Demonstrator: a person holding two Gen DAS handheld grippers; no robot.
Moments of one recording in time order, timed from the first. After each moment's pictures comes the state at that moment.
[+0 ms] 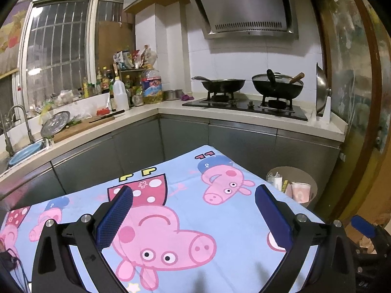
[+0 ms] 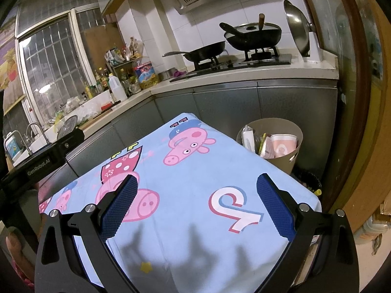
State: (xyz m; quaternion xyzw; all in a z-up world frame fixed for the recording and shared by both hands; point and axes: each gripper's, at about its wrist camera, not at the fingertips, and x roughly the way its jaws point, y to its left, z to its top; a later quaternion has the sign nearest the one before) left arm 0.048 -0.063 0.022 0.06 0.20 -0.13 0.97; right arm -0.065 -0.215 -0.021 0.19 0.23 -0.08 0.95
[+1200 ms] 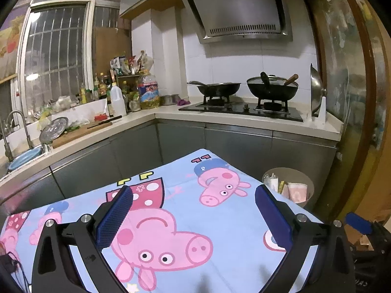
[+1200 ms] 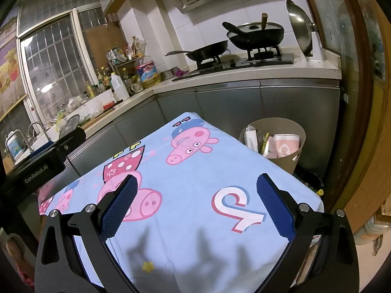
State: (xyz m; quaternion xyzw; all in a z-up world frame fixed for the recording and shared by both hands) left arm 0.040 -0.066 0.025 0.07 0.19 -0.14 0.97; right arm -0.064 -0.208 -0.024 0.18 0.23 -0.08 0.95
